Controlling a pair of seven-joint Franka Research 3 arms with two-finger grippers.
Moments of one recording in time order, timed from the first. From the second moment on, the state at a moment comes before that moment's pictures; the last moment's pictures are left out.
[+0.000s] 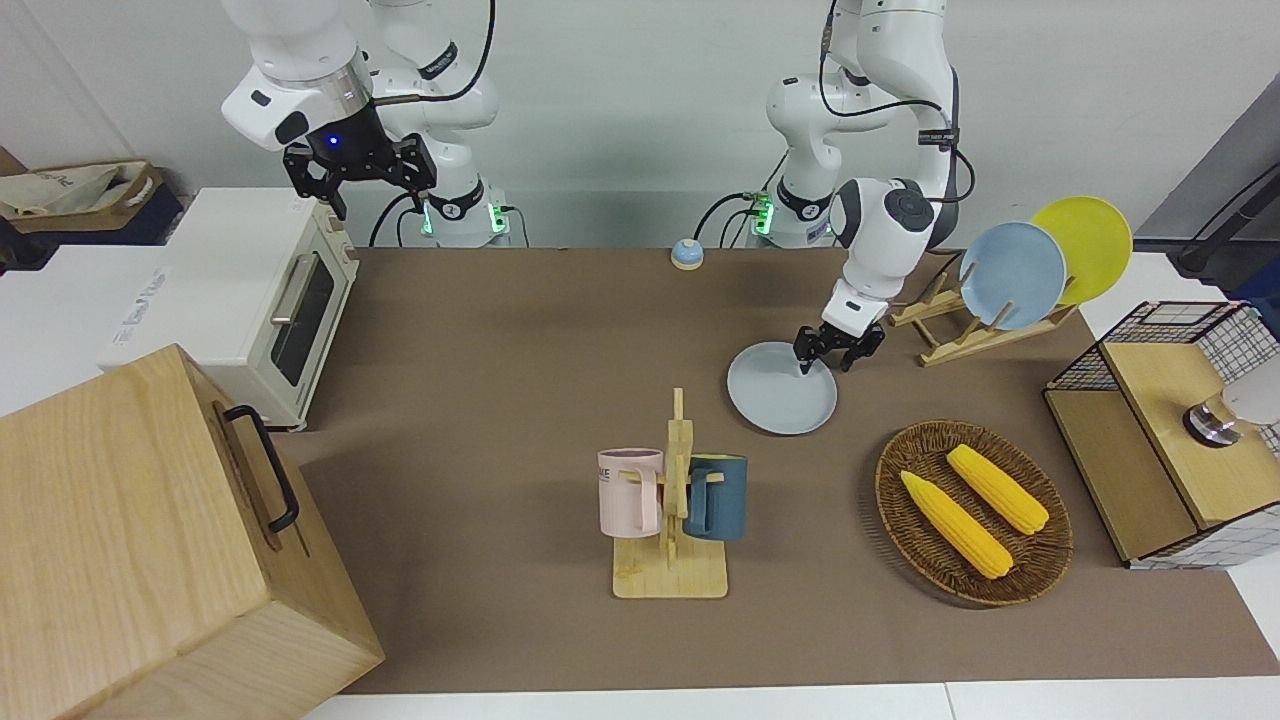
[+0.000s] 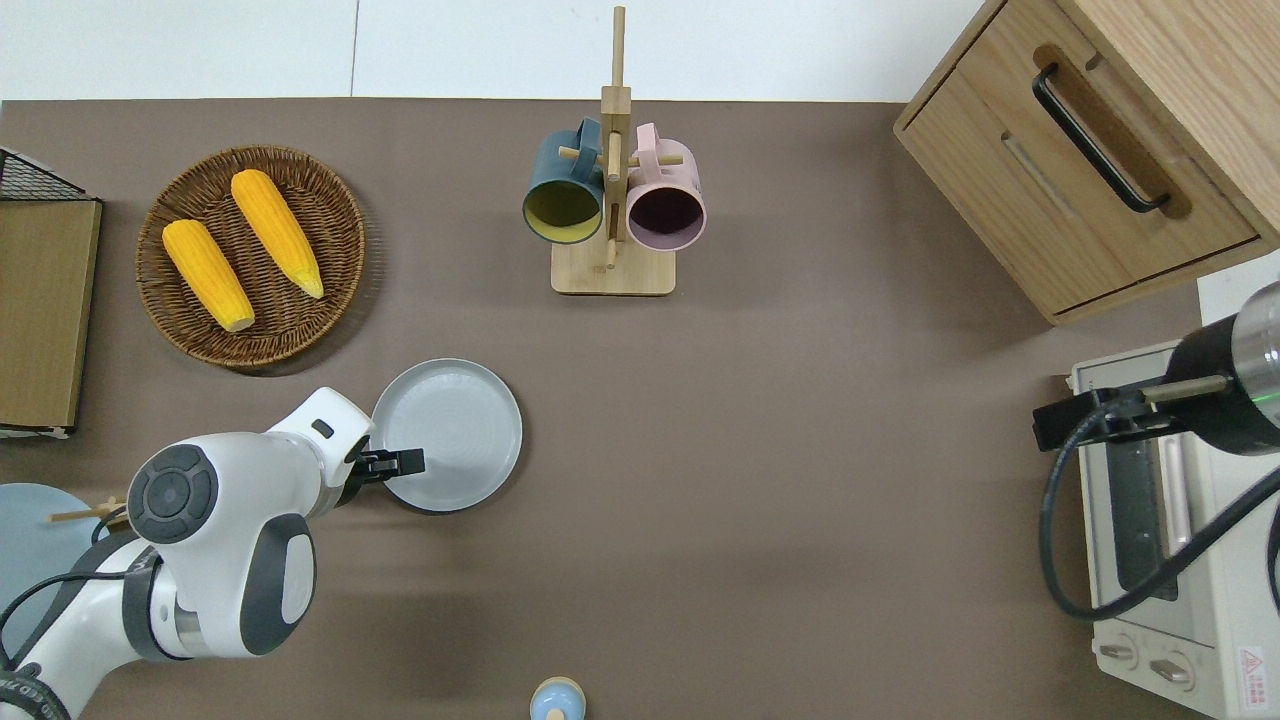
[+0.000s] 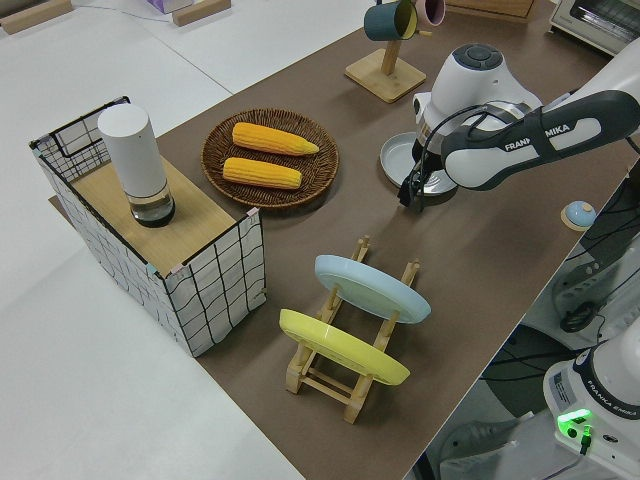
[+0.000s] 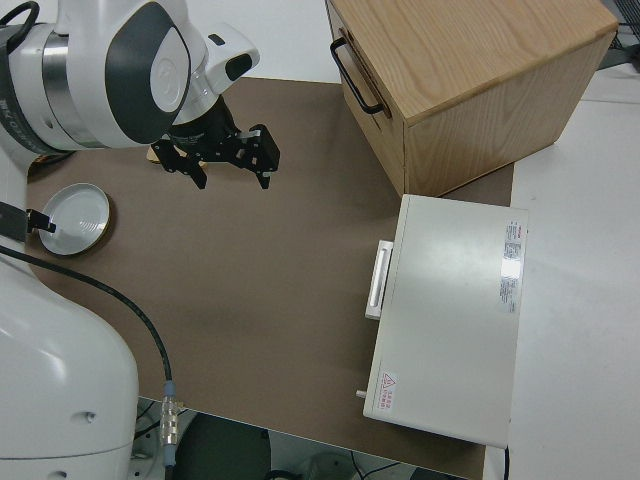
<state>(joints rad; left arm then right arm) 0.02 0.00 -0.18 -2.48 -0.15 2.56 -0.12 -0.03 -0.02 0.14 -1.48 0.00 1.33 0.02</state>
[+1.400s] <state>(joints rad) 0.02 0.01 -0.18 -2.46 -0.14 2.58 -0.19 -0.03 -0.02 0.14 -1.48 0.00 1.33 0.02</state>
